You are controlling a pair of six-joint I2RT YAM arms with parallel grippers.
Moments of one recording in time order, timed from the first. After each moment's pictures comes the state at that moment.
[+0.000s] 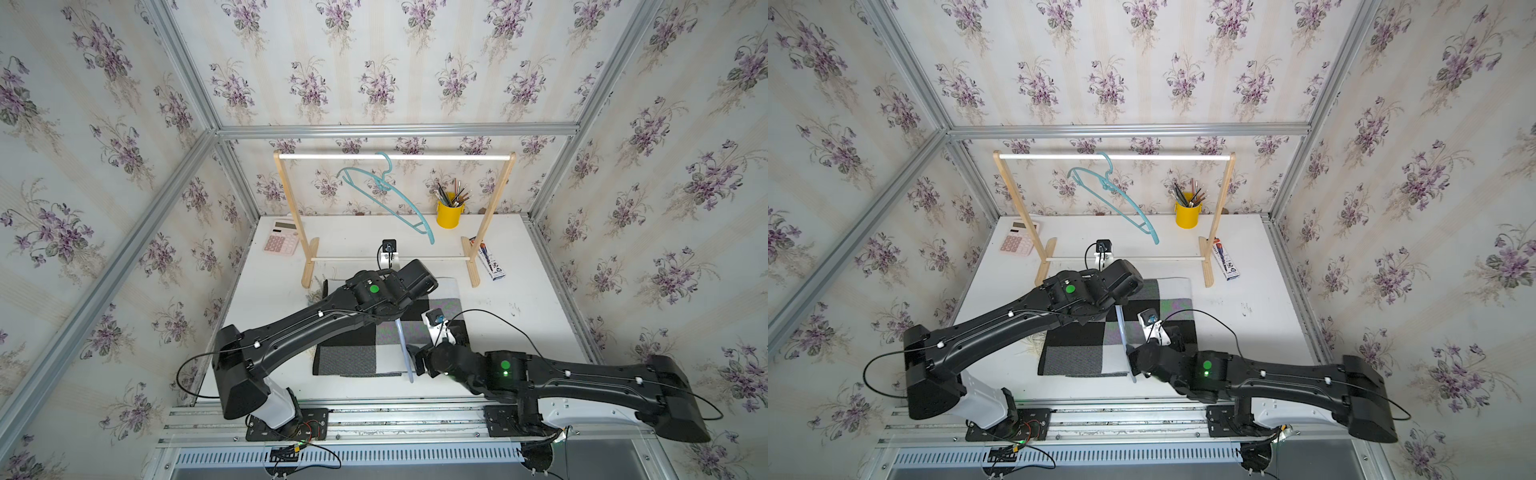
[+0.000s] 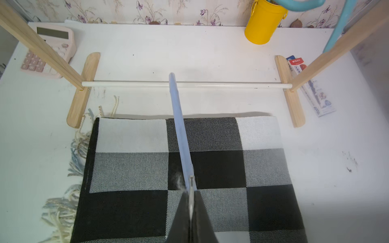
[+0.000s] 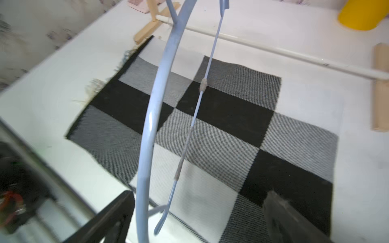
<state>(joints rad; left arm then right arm) -1.04 1.52 1.49 -0.99 -0.60 -0.84 1.30 0.96 0.63 -0.38 0.45 0.62</state>
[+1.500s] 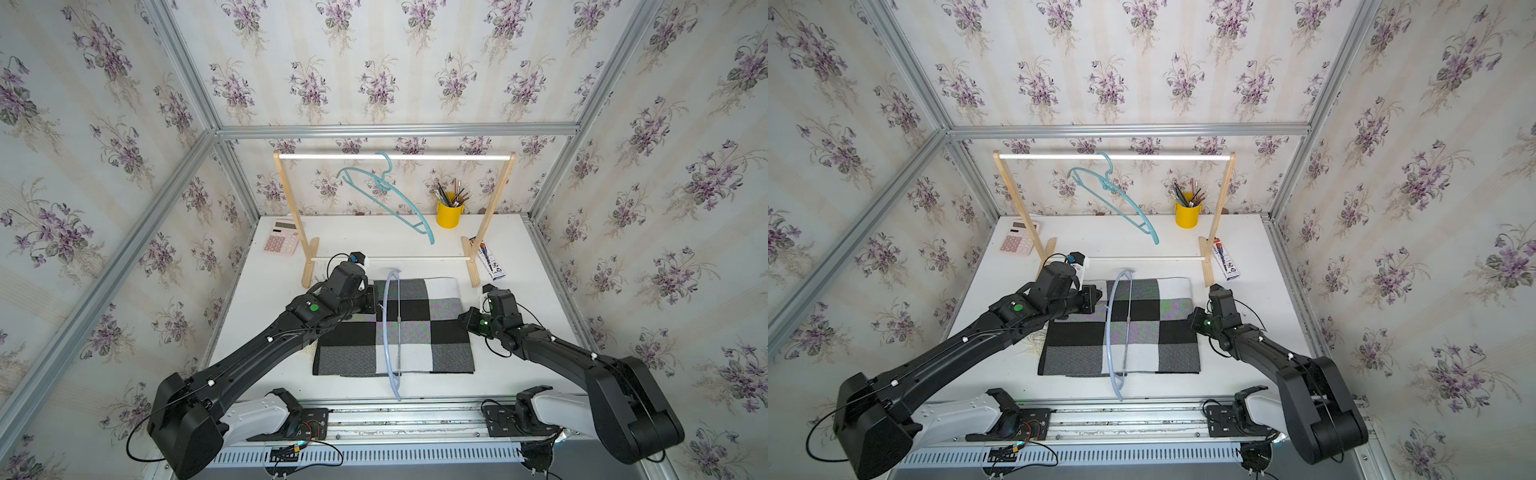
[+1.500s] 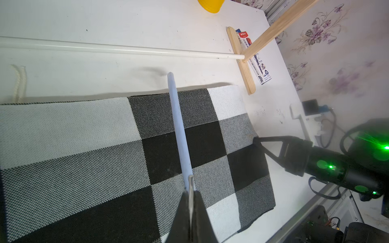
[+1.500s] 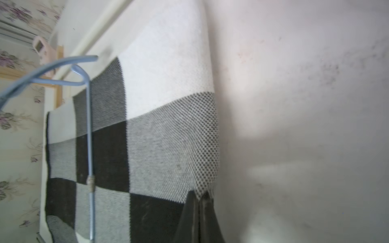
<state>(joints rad) -0.70 1.18 0.93 -0.48 0.05 -0.59 0.30 1.17 0.38 -0.01 -0.27 0.65</state>
